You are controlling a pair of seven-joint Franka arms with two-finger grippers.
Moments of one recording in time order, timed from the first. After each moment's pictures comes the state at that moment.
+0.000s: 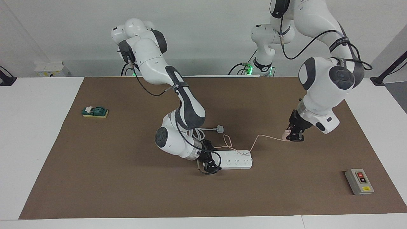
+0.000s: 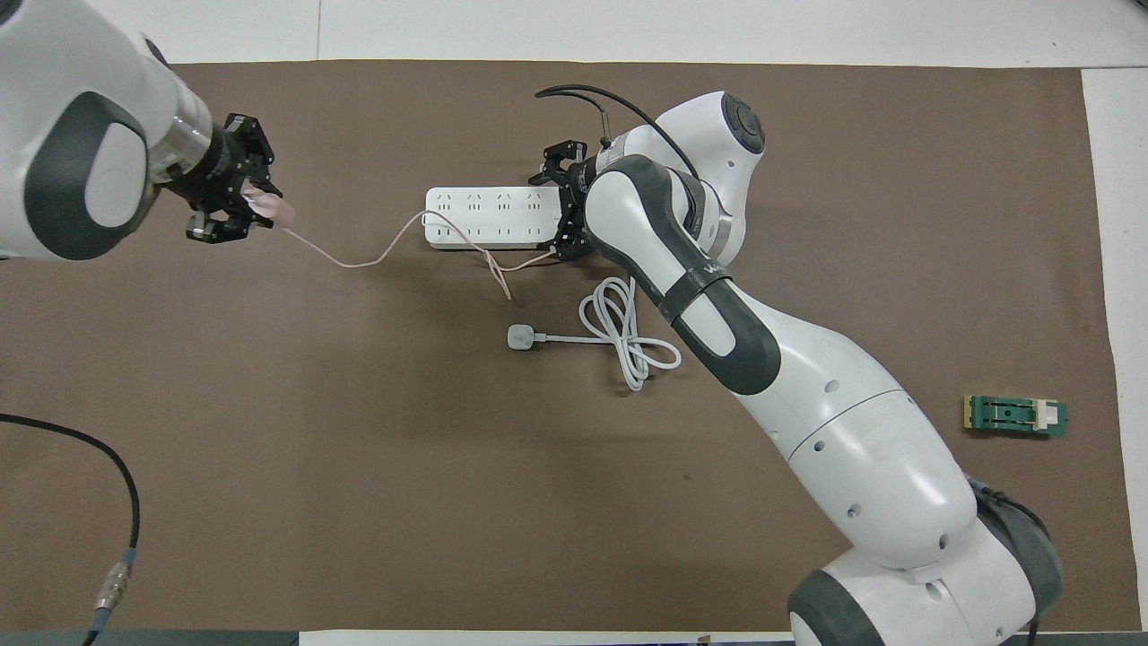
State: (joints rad) left arm -0.11 0.36 -0.03 -1.44 -0.04 1.74 -1.33; right arm 0.37 0.96 0.05 -1.08 0.76 2.17 1.45
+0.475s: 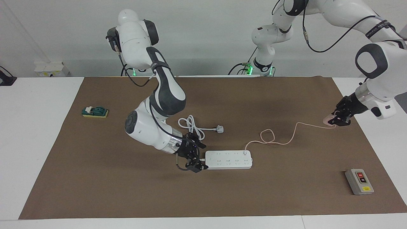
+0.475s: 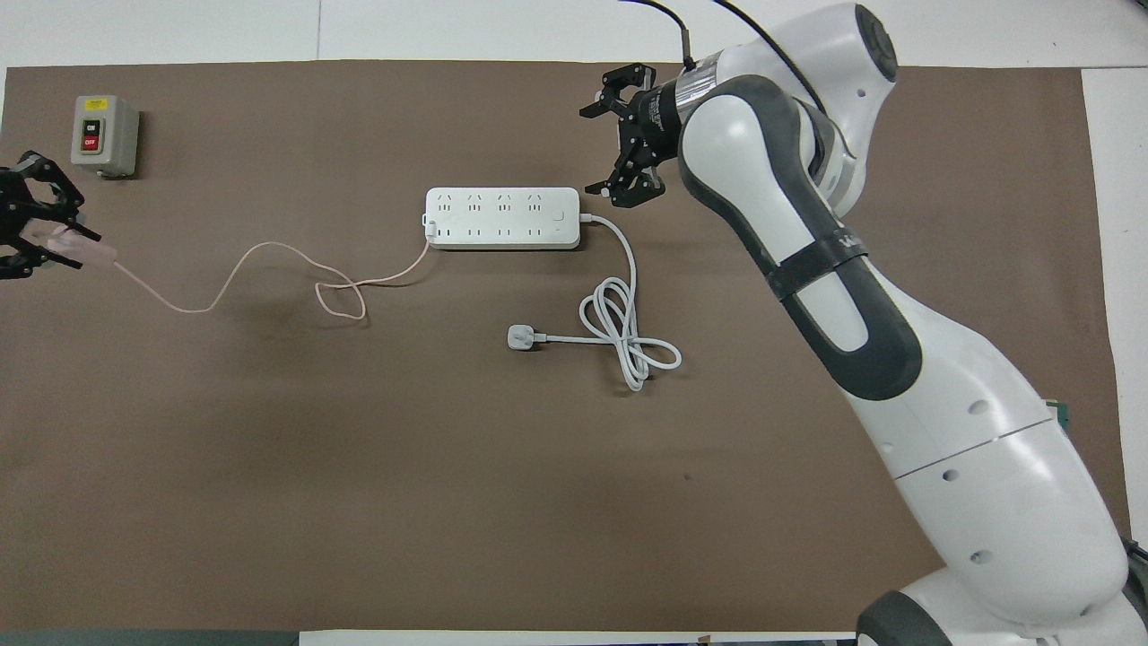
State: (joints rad) left arm 0.20 0.32 -0.03 -1.44 -0.09 1.62 -0.78; right arm 0.27 0.77 0.01 -1.08 0.75 2.00 1.49
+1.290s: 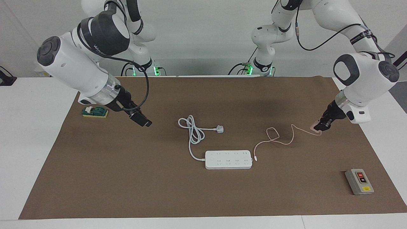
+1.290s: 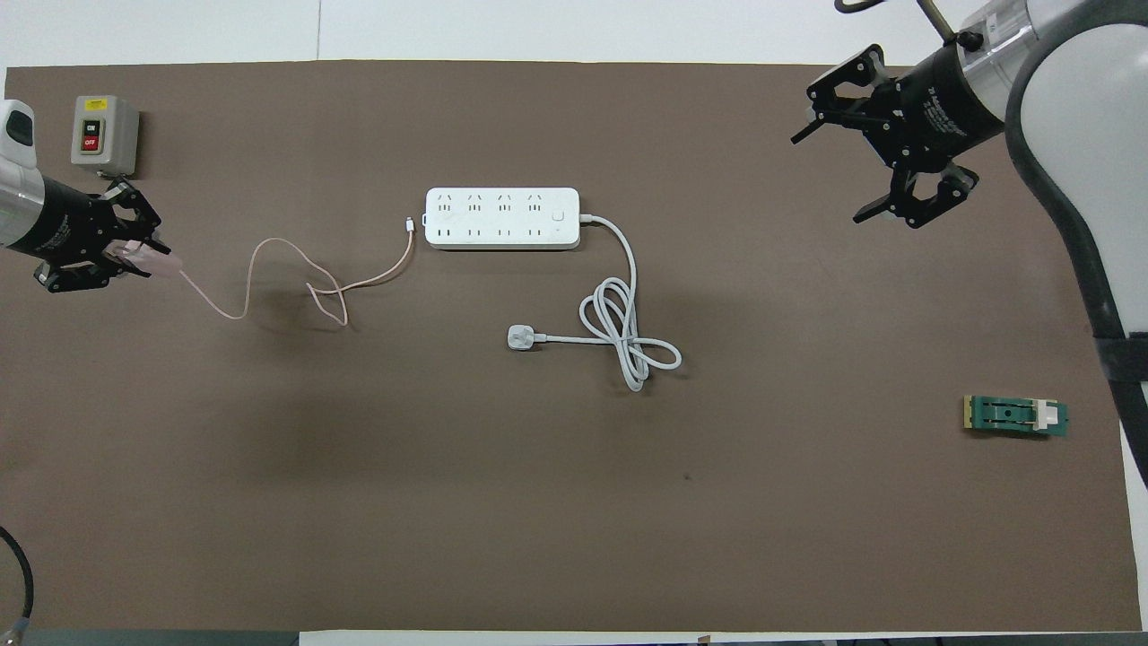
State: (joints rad) left arm 0.11 0.24 -0.03 -1.70 -0.09 1.88 -0.71; right arm 0.09 0.43 -0.01 -1.10 0.34 1.46 0.91
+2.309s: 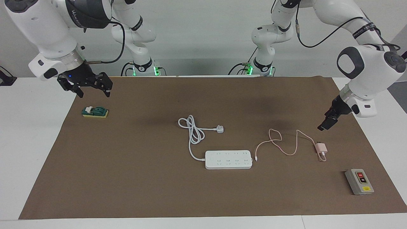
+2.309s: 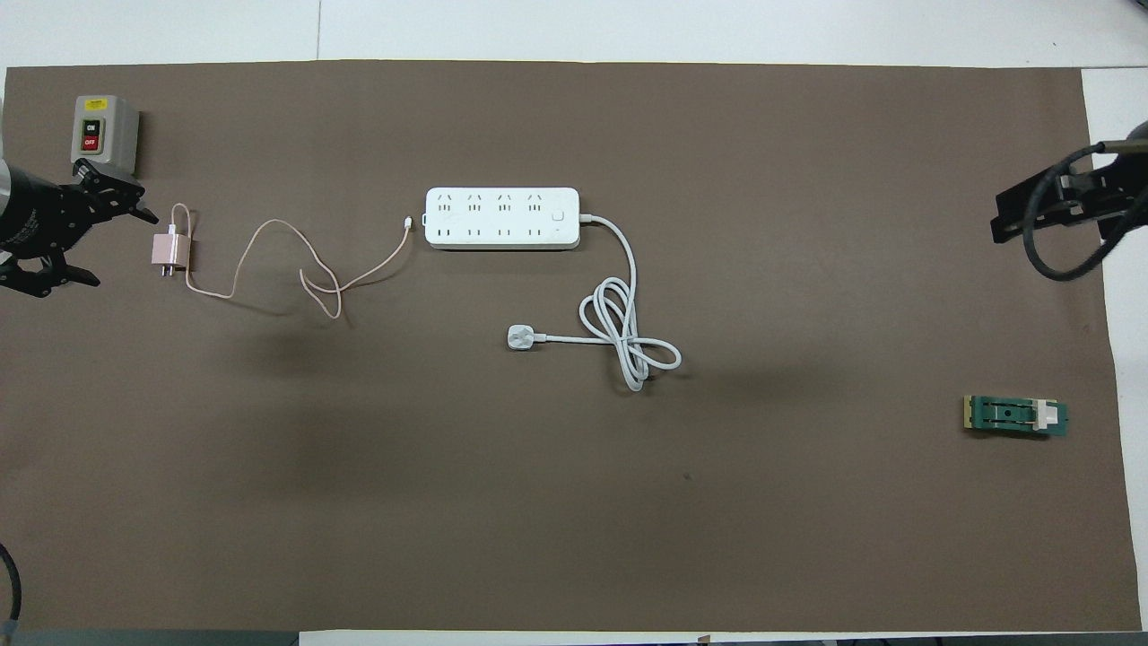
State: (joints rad) left arm 0.12 0.21 -0.05 -1.64 -0.05 1.80 -0.61; right arm -0.01 0.13 -0.01 -1.37 -0.01 1.41 -0.03
